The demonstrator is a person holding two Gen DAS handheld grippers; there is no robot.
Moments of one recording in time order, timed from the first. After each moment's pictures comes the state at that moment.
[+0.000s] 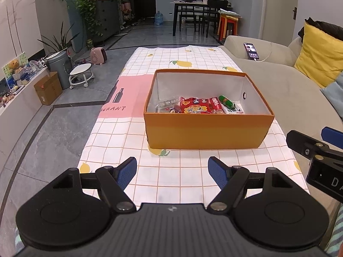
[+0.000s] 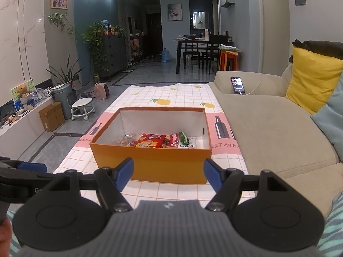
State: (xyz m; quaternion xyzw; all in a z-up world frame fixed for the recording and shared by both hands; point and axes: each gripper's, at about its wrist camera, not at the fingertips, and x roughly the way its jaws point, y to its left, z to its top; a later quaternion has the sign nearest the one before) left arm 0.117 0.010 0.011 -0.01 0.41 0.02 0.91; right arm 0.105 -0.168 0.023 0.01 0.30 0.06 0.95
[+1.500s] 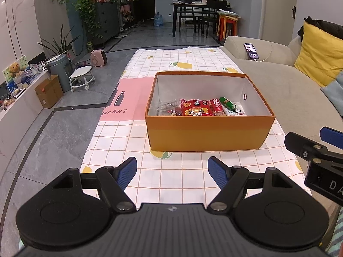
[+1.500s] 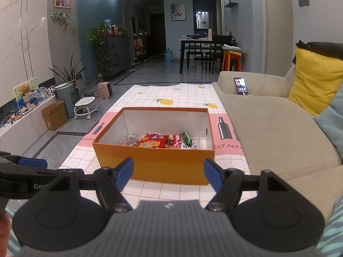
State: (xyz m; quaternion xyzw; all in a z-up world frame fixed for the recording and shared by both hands) left arm 0.119 0.010 0.016 0.00 0.40 0.02 0.91; right arm 0.106 -0.167 0.025 0.01 0.30 0.07 0.95
